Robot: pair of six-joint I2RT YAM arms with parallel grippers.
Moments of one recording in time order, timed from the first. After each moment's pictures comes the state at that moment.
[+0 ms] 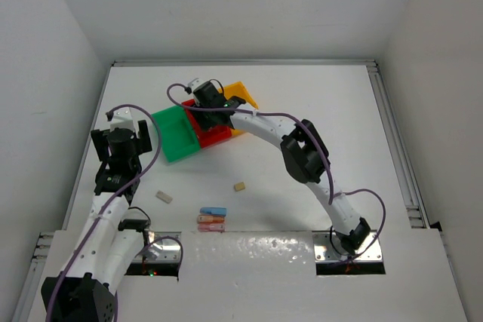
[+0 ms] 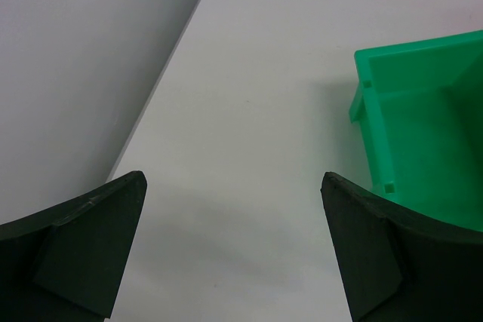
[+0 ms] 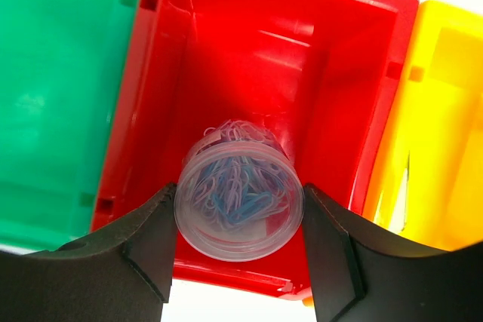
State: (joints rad) left arm -0.01 0.73 0.51 -0.18 -0.49 0.03; right arm 0.81 2.39 2.04 -0.43 0.17 0.03
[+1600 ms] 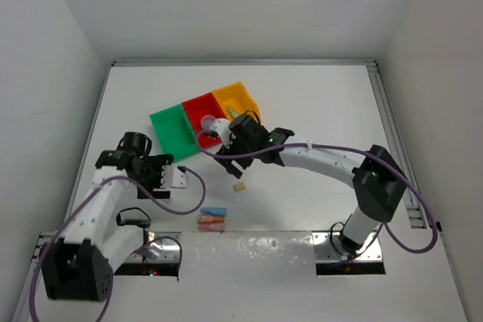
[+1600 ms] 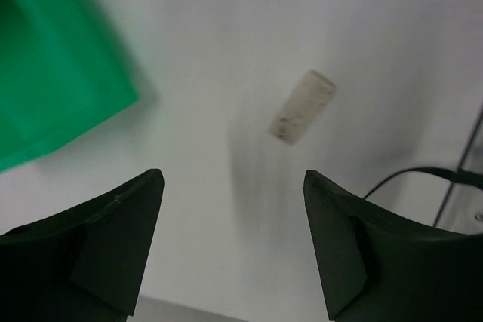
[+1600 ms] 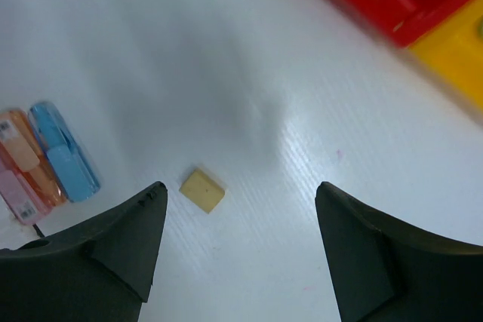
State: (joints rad) left arm -0.01 0.87 0.68 -1.03 0.34 1.49; right arm 0.90 1.68 1.19 -0.37 -0.06 -0.15
